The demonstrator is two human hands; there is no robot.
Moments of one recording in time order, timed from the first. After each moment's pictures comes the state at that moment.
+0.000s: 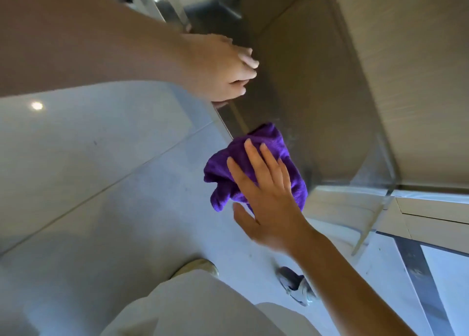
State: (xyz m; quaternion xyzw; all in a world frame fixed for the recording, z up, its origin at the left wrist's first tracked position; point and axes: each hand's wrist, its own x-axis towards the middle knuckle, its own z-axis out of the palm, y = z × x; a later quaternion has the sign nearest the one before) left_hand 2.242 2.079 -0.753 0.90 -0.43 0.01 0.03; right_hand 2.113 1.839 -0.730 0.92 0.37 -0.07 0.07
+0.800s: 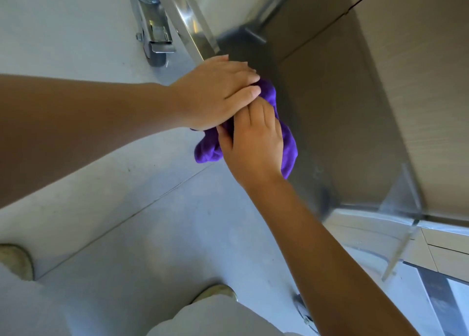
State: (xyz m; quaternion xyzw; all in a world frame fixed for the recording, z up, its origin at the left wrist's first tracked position) left_hand 2.232 2.107 -0.764 0.92 -0.16 0.01 0.36; right_hand 2.204 1.976 -0.756 0.96 0.25 0.10 -0.01
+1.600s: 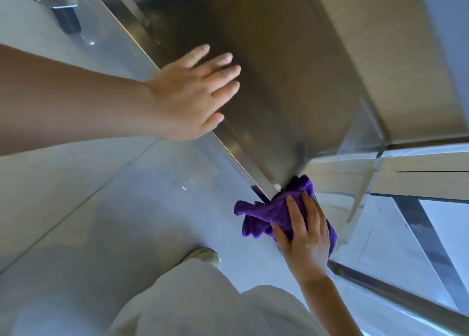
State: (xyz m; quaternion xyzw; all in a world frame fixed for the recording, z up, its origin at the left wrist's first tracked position) left_hand 2.199 2.038 -0.754 0.92 -0.37 0.07 0.07; right_hand 2.029 1.735 -0.758 0.99 0.12 0.11 0.02
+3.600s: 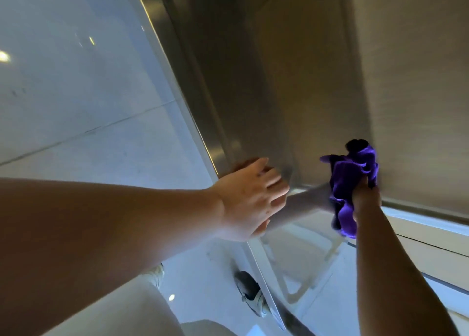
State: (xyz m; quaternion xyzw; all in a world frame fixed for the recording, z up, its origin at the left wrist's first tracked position) left_hand 2.134 1.882 -0.771 0.90 -0.39 0.07 0.18; right_hand 2.261 1.555 -0.753 0.90 -0.41 0.00 -0.12
